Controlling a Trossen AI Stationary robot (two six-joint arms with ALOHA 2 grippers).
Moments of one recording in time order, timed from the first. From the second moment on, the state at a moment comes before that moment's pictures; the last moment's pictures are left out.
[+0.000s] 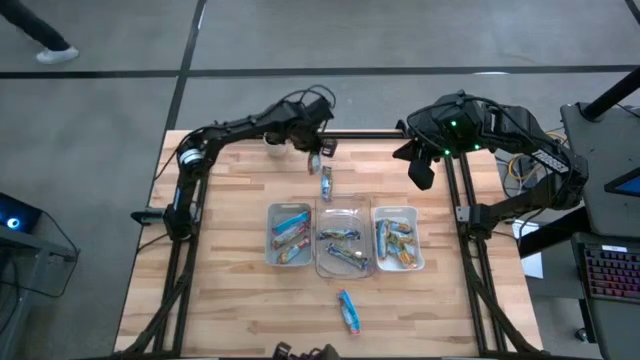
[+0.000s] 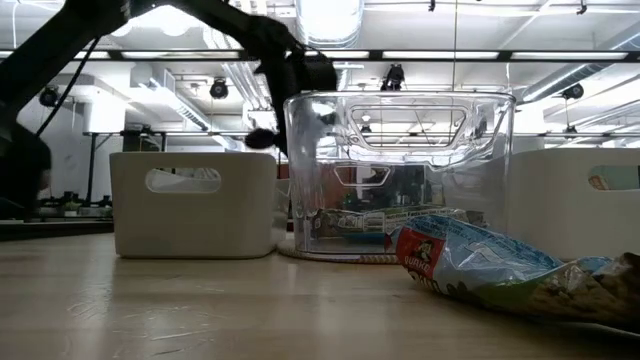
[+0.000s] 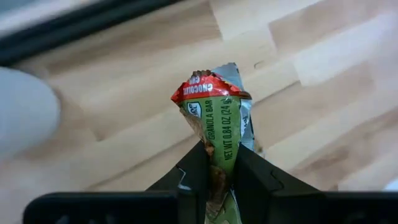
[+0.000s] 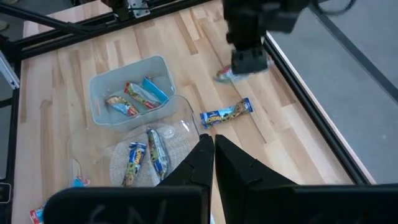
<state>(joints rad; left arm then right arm) 0.52 2.04 1.87 -0.99 -0.03 -0.66 -0.25 1.27 1.75 -1.21 -0.02 0.15</state>
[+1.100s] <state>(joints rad) 0.42 1.97 2.27 -1.48 0.05 -0.24 -0.26 1.27 1.75 -1.22 -0.02 0.24</state>
